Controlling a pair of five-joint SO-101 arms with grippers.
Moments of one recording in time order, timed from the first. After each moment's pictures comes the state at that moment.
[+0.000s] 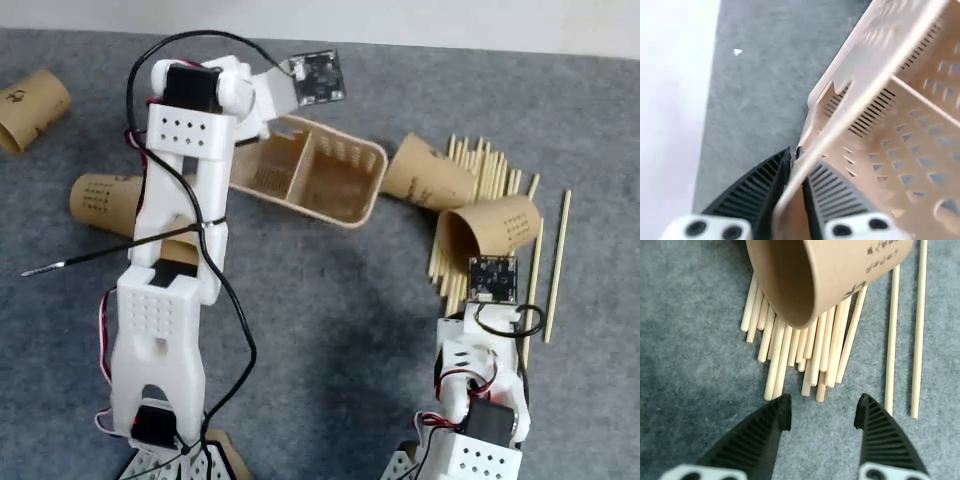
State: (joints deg) left arm 4.6 38.3 -70.2 97.2 -59.3; right arm 10.2 -104.6 95.9 56.7 14.5
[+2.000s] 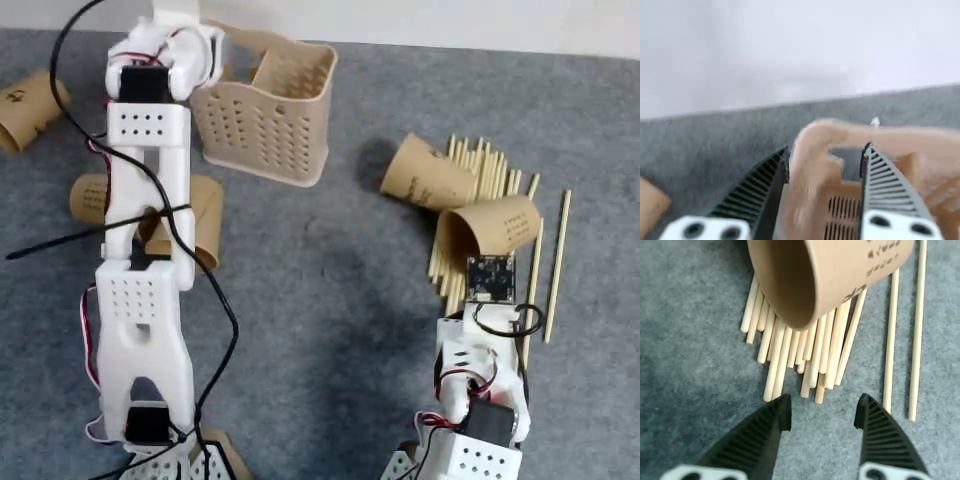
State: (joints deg) left arm -4.9 43.1 -70.5 62.8 -2.2; right arm 10.2 -104.6 96.0 56.5 15.8
